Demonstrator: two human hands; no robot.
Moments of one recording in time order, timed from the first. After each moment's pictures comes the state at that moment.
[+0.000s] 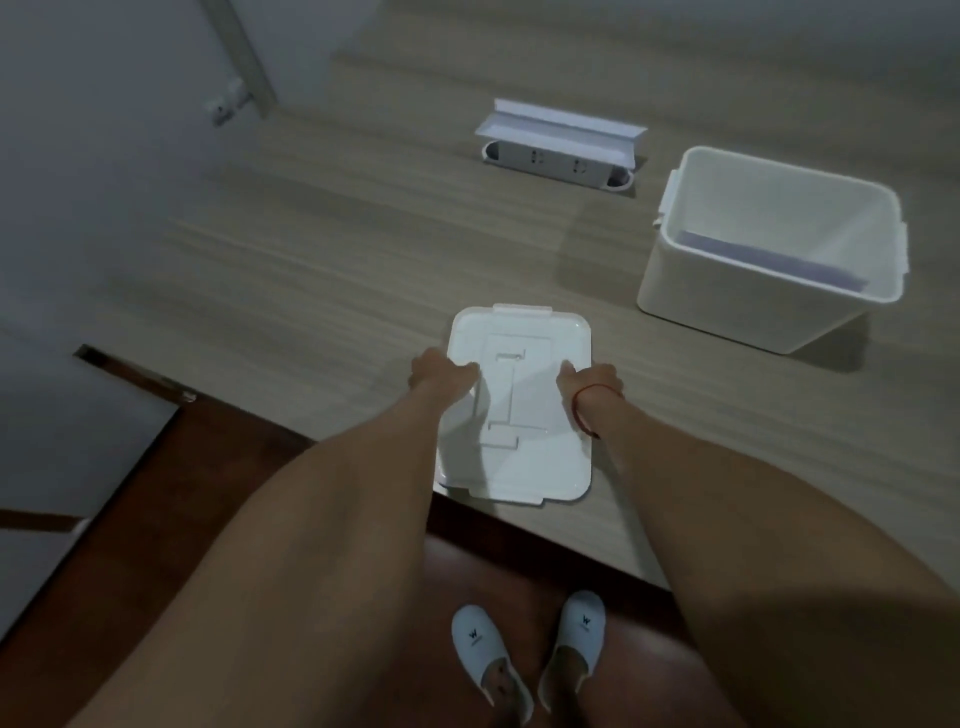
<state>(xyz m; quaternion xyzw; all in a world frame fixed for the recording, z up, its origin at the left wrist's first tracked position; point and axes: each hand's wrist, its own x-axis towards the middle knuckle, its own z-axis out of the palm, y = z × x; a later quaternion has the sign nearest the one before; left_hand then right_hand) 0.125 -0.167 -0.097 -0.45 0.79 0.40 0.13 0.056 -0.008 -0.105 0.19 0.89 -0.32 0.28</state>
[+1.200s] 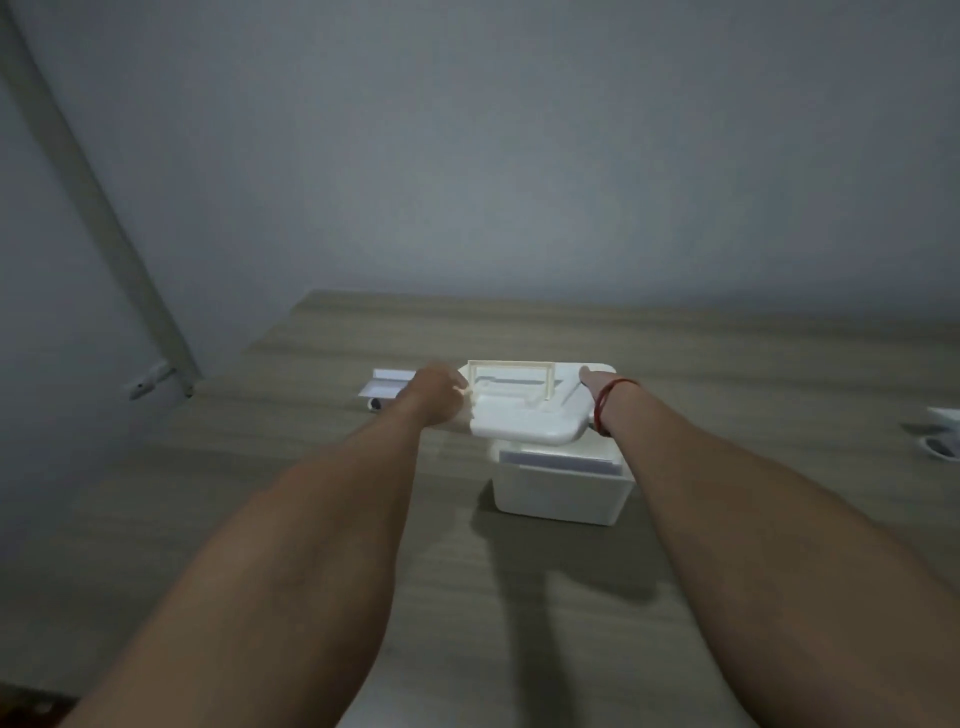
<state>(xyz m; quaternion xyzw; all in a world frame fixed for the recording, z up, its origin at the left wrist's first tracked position) -0.021 -0.069 0.145 -0.09 0.96 0.25 -0.02 -0.070 0.145 0.151 0.23 0.64 -0.72 0.14</state>
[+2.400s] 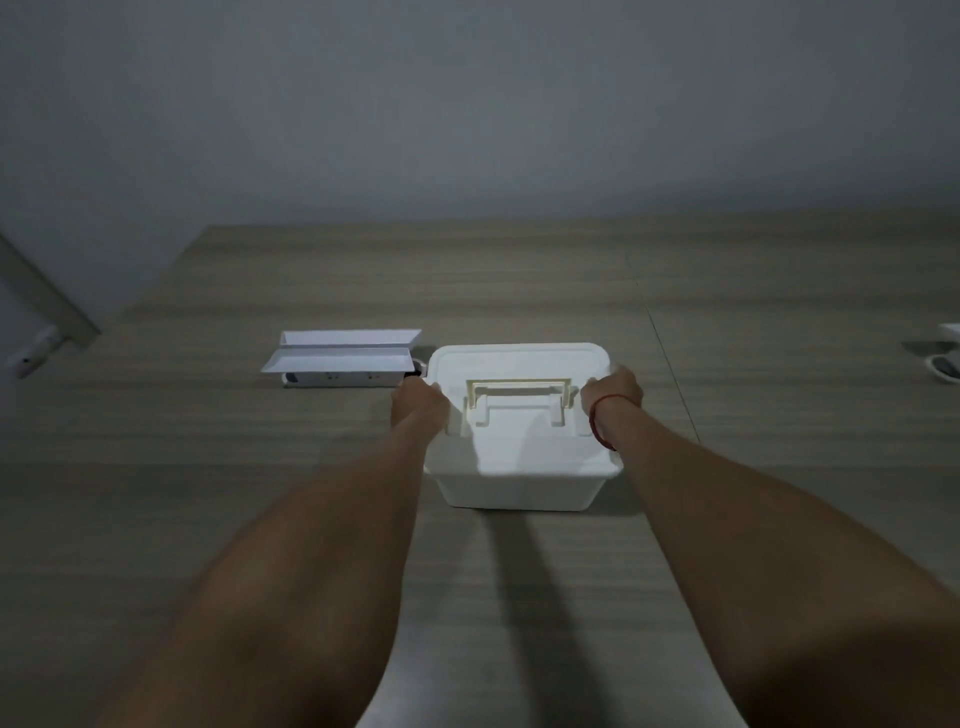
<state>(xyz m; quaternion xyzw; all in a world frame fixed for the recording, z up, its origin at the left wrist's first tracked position) -0.150 -0.006 0.017 -0.32 0.87 0.36 0.03 -0.175 0.197 0.024 0.28 0.84 -0.46 0.03</state>
